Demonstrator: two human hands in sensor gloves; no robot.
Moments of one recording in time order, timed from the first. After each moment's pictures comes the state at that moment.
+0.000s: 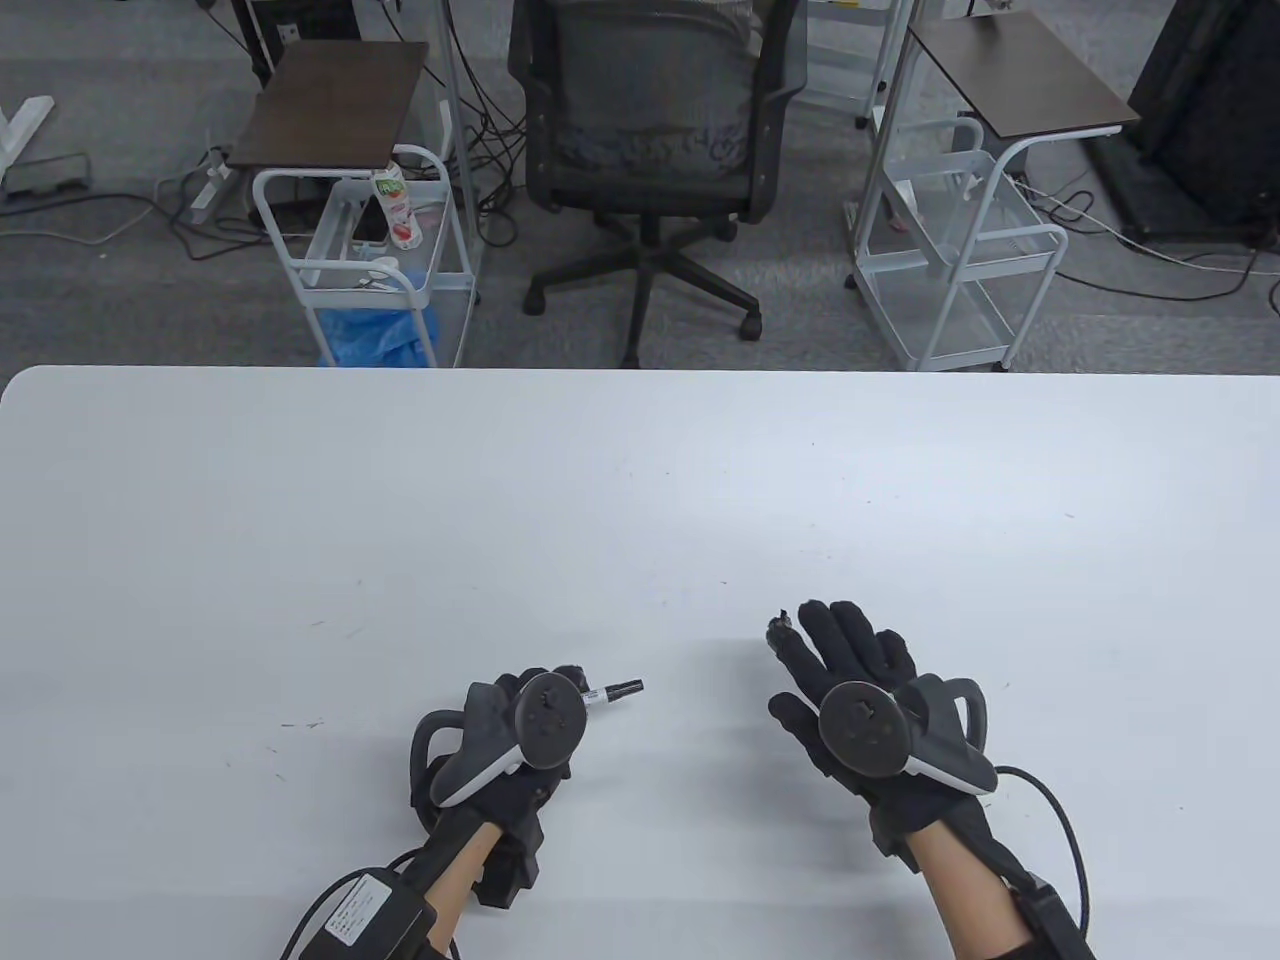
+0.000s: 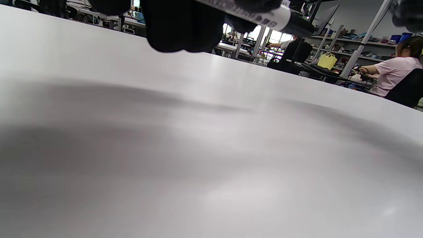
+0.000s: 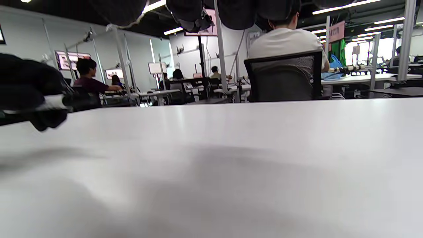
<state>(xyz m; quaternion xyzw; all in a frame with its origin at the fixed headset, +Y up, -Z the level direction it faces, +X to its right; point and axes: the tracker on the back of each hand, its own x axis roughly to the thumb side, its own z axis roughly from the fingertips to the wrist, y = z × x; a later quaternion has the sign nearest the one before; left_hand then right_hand) -0.133 -0.720 -0.277 -0.12 -0.12 0.09 0.98 0.147 -0.677 -0.276 0.21 -0.03 0.97 0.10</state>
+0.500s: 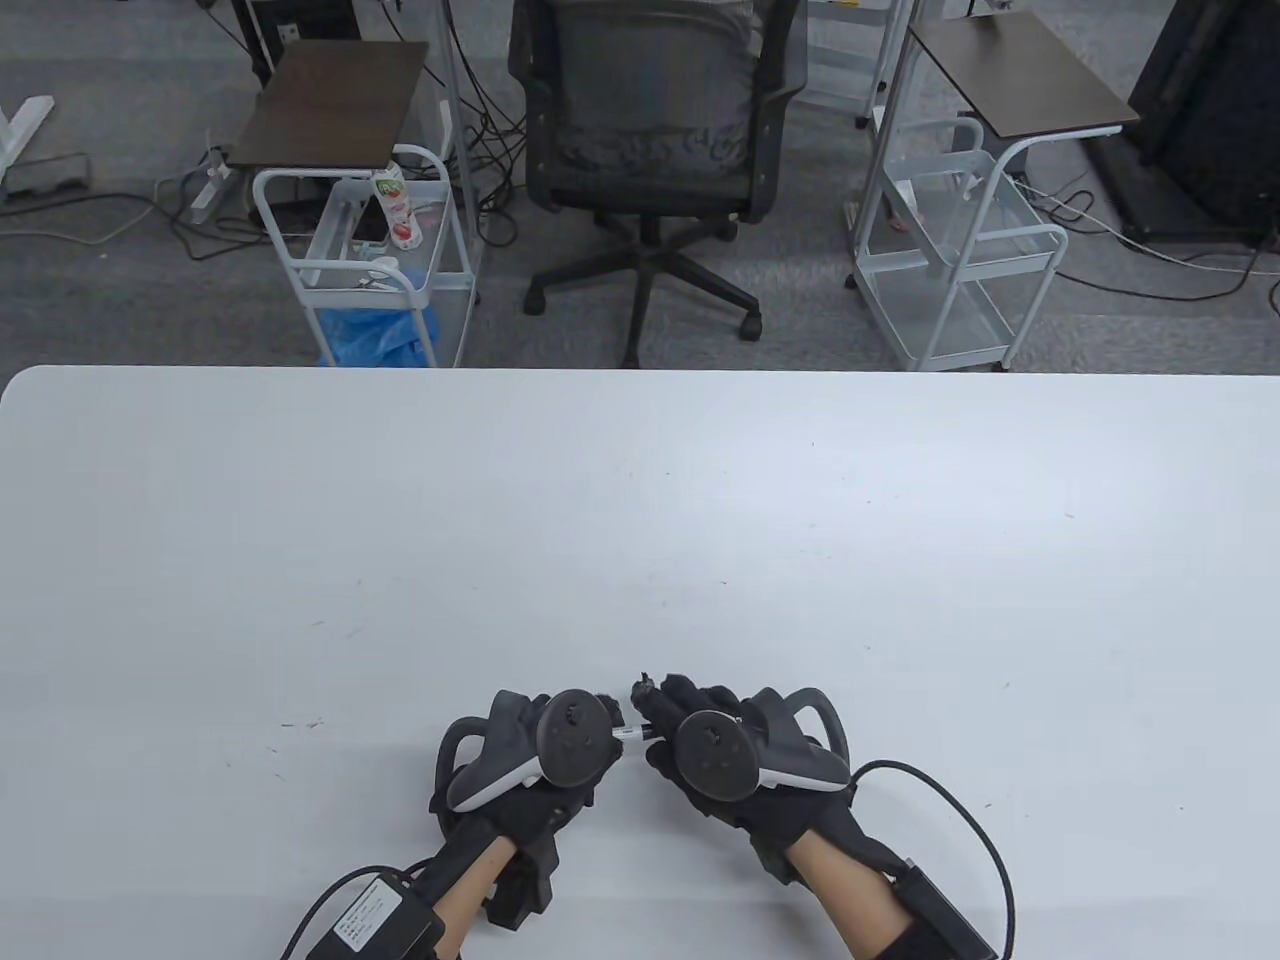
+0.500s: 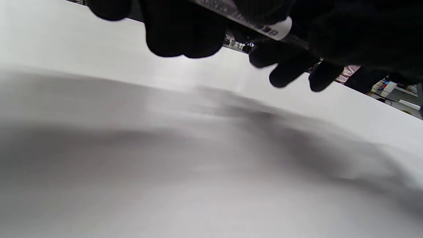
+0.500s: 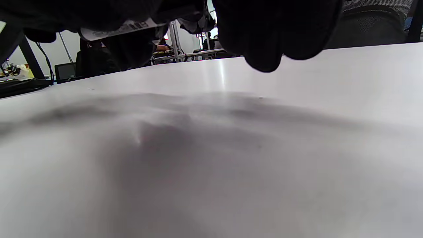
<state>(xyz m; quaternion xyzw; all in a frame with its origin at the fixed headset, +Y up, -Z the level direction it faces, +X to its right) -0.114 -0.719 -0.265 -0.15 -0.17 0.10 0.97 0.056 -0.726 -0.270 0.32 0.08 0.94 0.08</state>
